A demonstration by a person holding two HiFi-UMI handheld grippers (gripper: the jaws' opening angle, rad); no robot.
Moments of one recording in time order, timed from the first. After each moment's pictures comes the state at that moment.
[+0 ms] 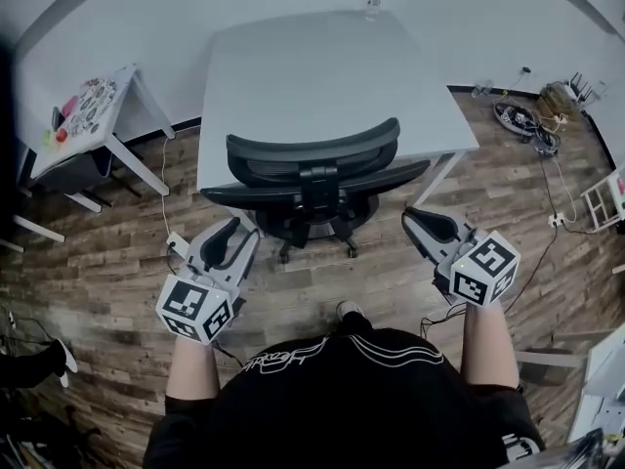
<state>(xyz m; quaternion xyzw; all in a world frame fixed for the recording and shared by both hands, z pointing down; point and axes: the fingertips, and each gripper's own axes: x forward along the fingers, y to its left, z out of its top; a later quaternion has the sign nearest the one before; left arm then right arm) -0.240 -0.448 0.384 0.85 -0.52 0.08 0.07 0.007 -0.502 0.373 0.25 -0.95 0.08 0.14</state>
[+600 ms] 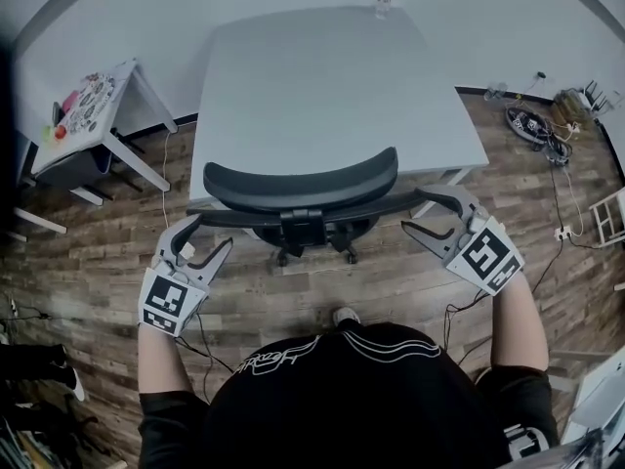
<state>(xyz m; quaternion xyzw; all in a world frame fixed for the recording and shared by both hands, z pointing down) -0.283 -0.501 0.417 0.82 -0.50 0.28 -0.02 0.017 -0.587 0.392 0.14 -0.93 -0.13 0.32</state>
